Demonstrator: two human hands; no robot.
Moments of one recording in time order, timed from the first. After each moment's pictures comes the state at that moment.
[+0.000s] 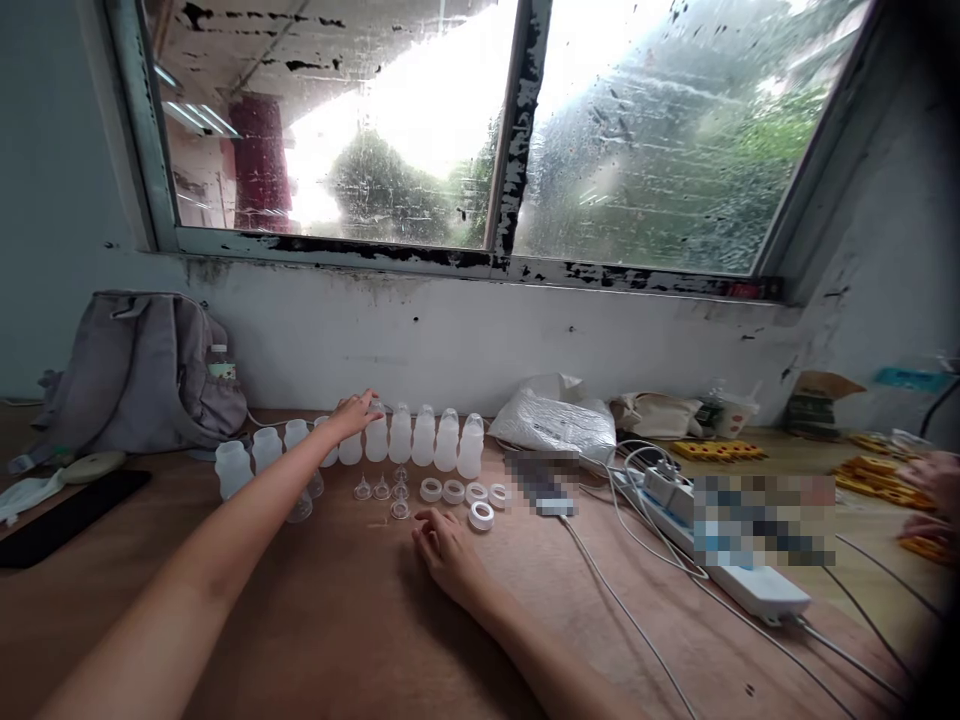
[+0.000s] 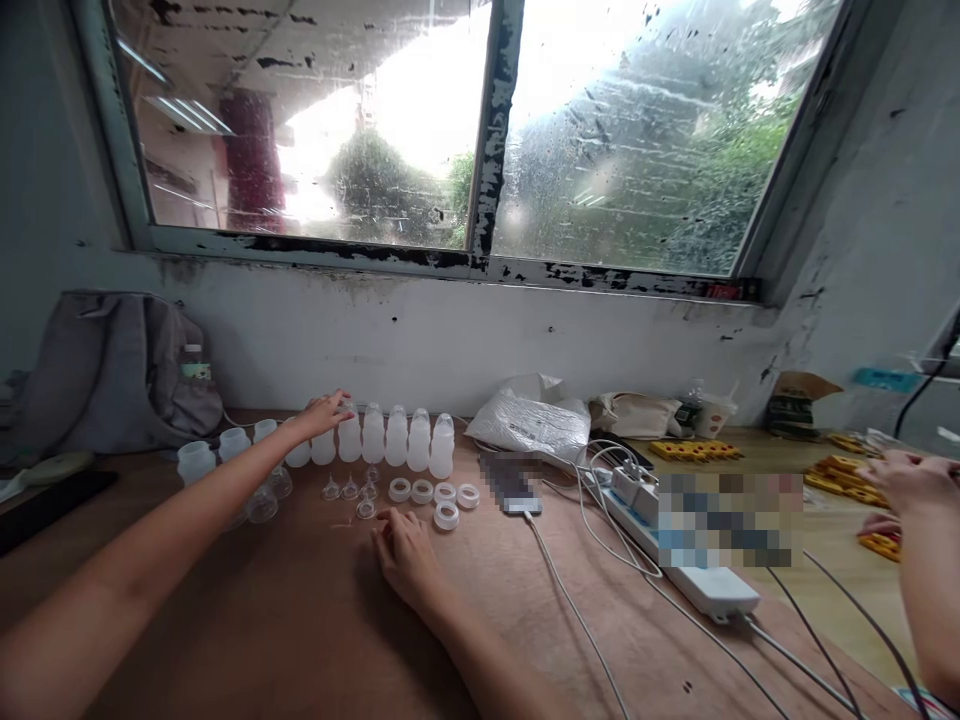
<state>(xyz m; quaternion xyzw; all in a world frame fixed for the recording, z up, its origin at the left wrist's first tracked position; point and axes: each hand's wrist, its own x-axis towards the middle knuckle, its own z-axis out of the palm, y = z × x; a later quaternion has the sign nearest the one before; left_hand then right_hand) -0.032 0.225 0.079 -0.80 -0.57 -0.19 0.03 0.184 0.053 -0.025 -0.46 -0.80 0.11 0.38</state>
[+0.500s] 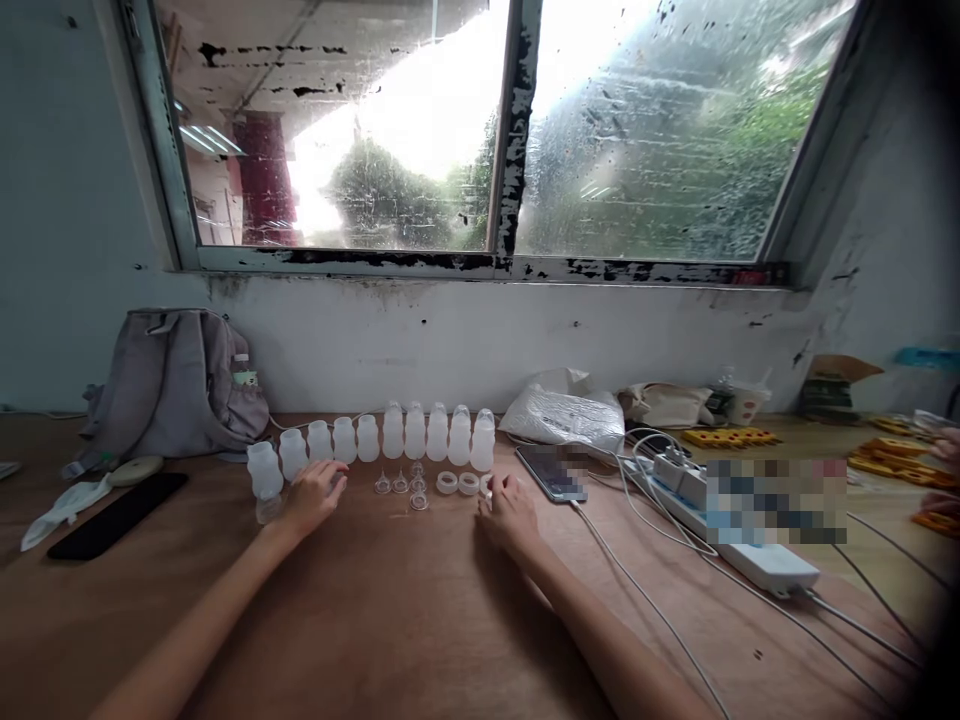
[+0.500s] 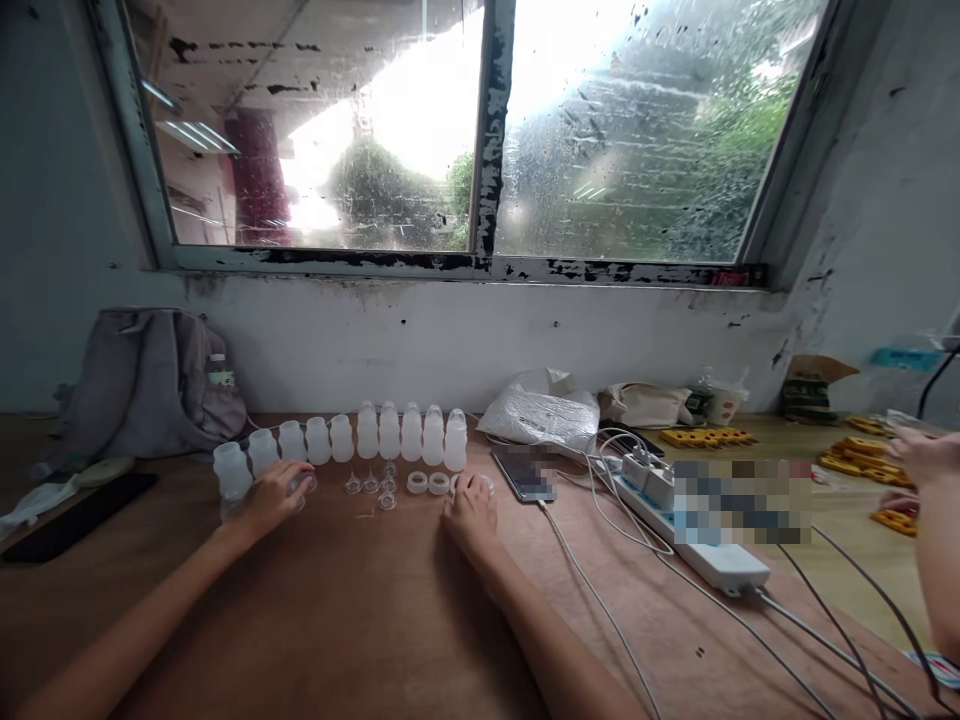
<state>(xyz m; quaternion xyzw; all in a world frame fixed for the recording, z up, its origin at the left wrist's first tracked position) -0.095 0.089 0.008 -0.78 -0.52 -0.31 0.13 0.226 0.081 -0.013 -0.69 -0.67 -0.06 0.26</state>
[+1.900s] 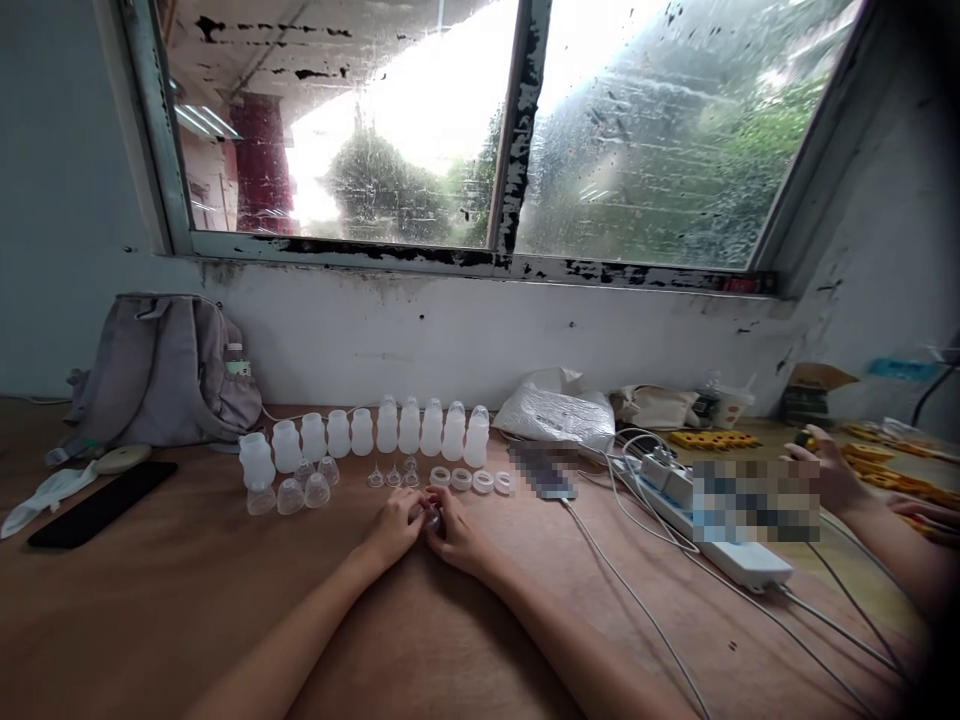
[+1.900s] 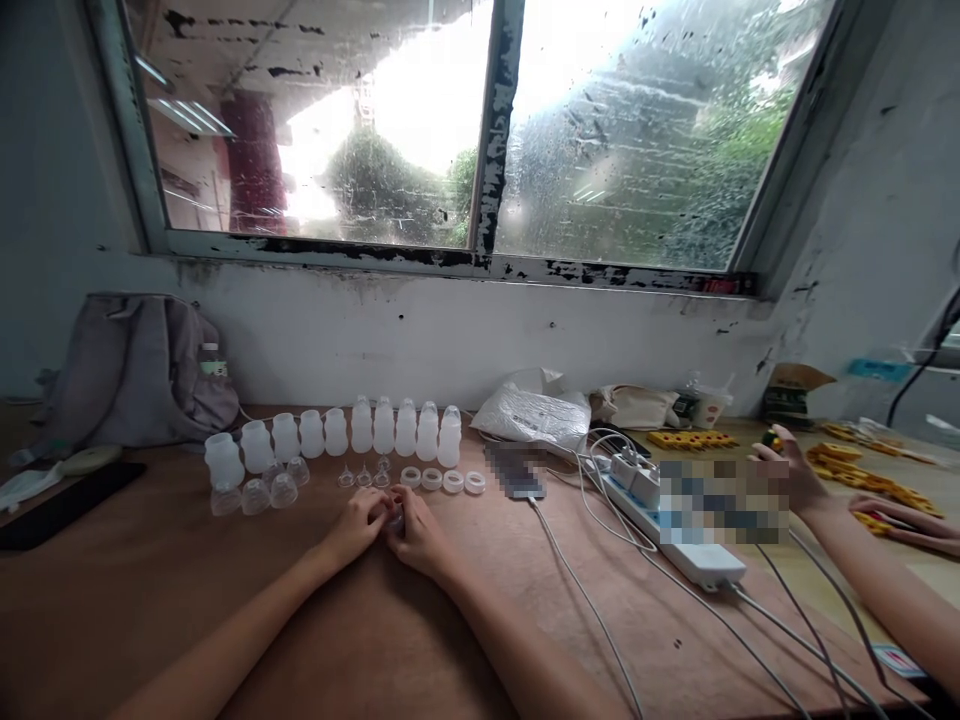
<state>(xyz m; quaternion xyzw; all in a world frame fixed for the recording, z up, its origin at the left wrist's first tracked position) 0.034 0.068 -0.027 -0.79 -0.41 -0.43 -0.15 0.186 0.062 -0.033 -0.36 -0.83 0.14 0.40</state>
